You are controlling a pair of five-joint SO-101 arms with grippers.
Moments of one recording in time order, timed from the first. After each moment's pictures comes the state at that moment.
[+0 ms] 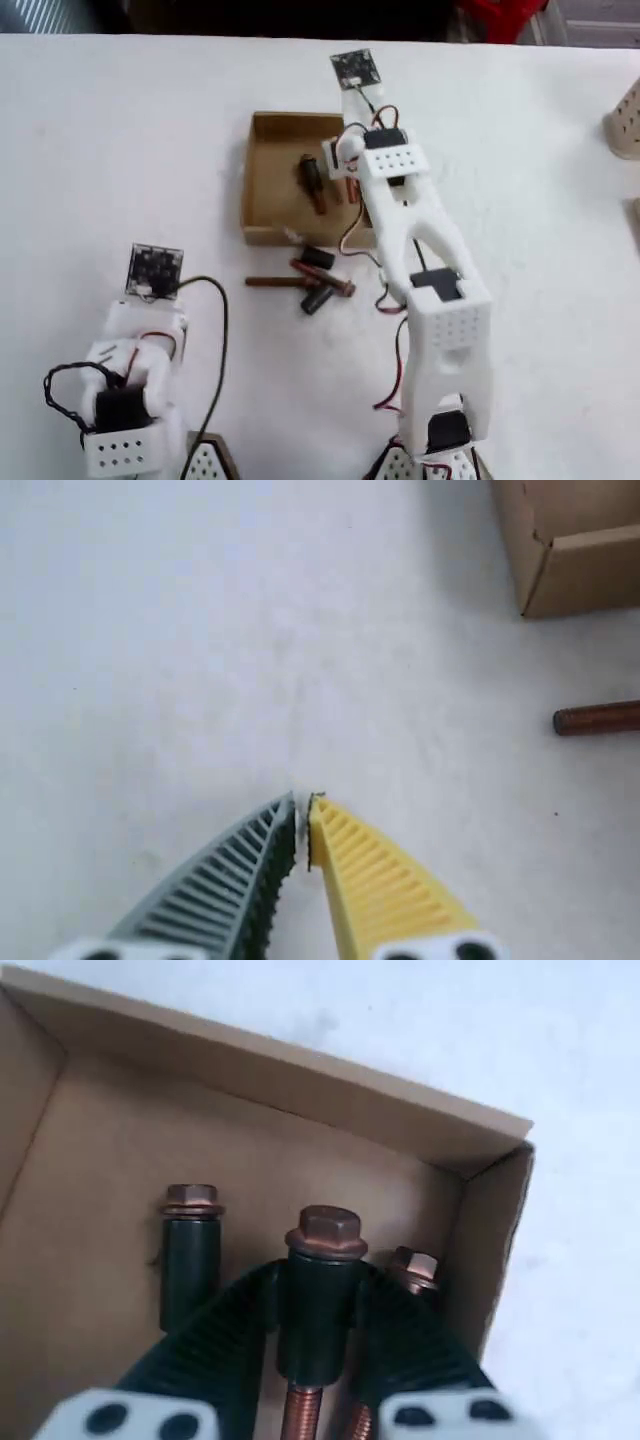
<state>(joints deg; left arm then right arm) -14.0 -104.0 97.1 61.0 -12.5 -15.0 37.3 -22.8 52.2 5.5</state>
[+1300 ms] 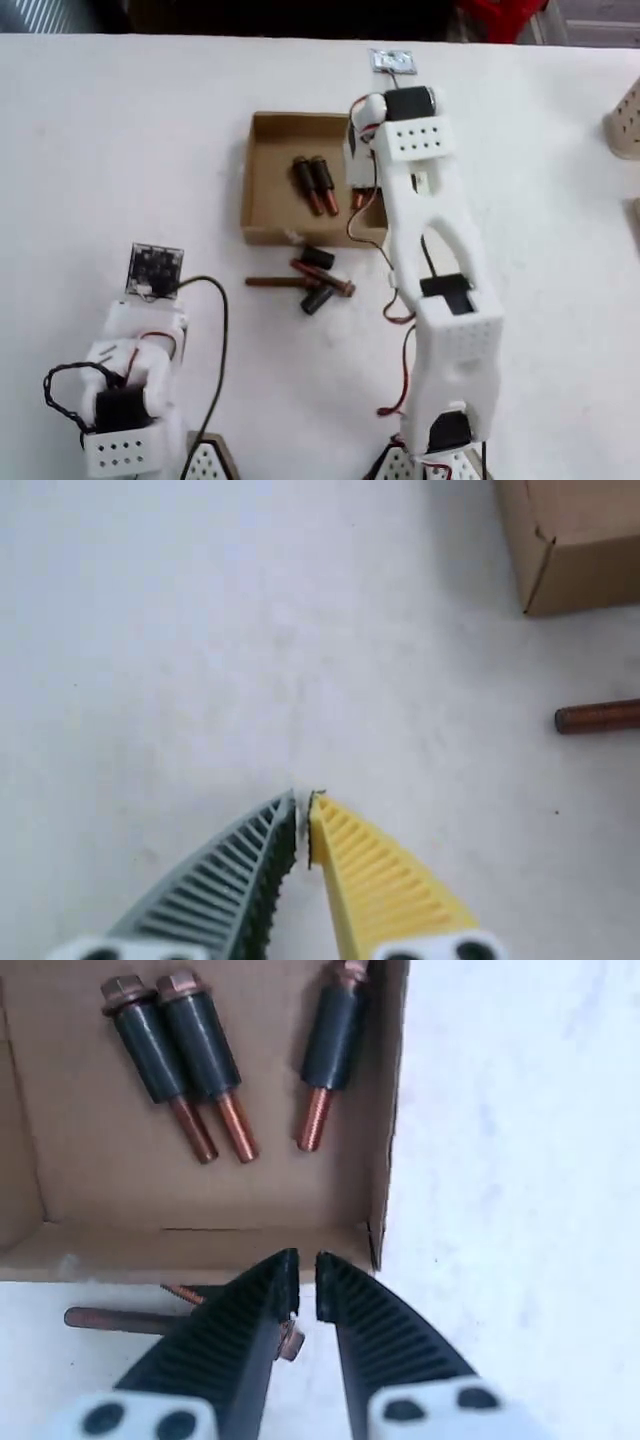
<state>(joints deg) -14.0 -104.0 97.1 61.0 -12.5 -13.0 26.3 -34.2 98.5 -10.1</state>
